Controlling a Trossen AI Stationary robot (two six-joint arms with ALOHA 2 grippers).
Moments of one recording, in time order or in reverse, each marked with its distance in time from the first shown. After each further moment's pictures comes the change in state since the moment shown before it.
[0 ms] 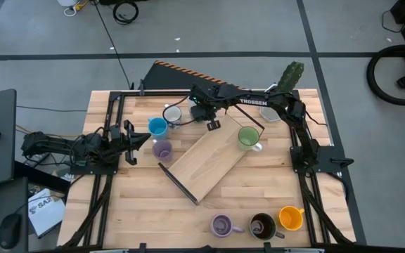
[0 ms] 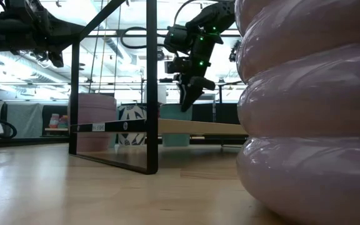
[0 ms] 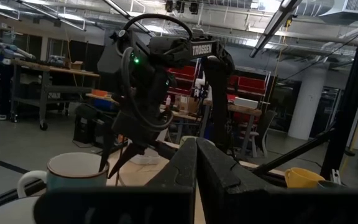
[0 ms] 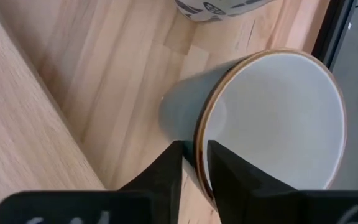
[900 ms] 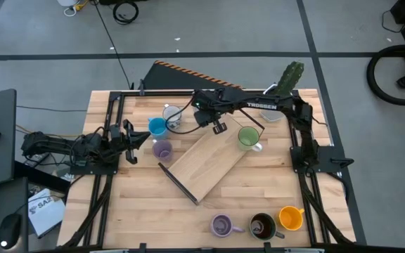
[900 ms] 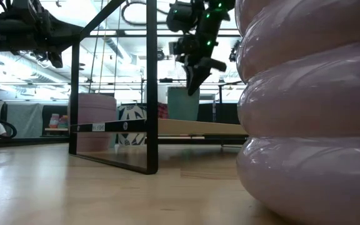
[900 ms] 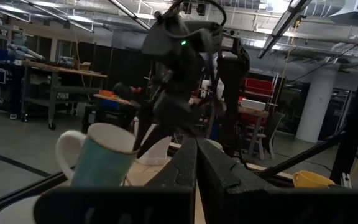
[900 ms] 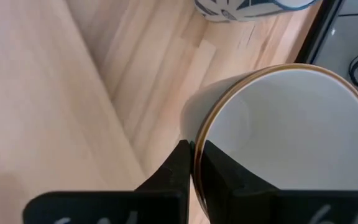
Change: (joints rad) left arm 0.000 0.000 0.000 0.001 -0.033 0.003; right arm 0.089 -0.103 0.011 -0.137 0.129 -0.032
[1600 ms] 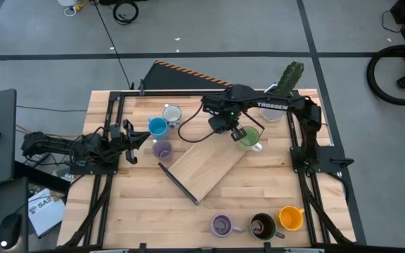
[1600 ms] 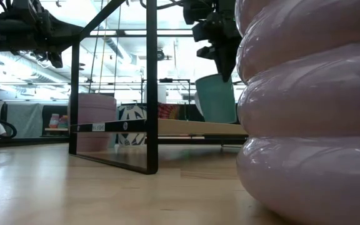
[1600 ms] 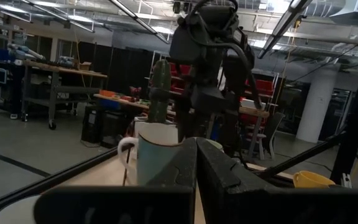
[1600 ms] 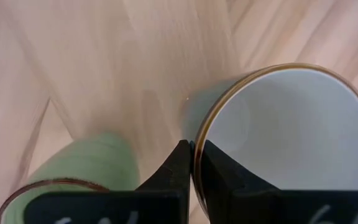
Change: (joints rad) left arm 0.000 0.000 0.000 0.000 -0.001 -0.001; right arm 0.034 -0.096 -0.002 -0.376 -0.150 0.066
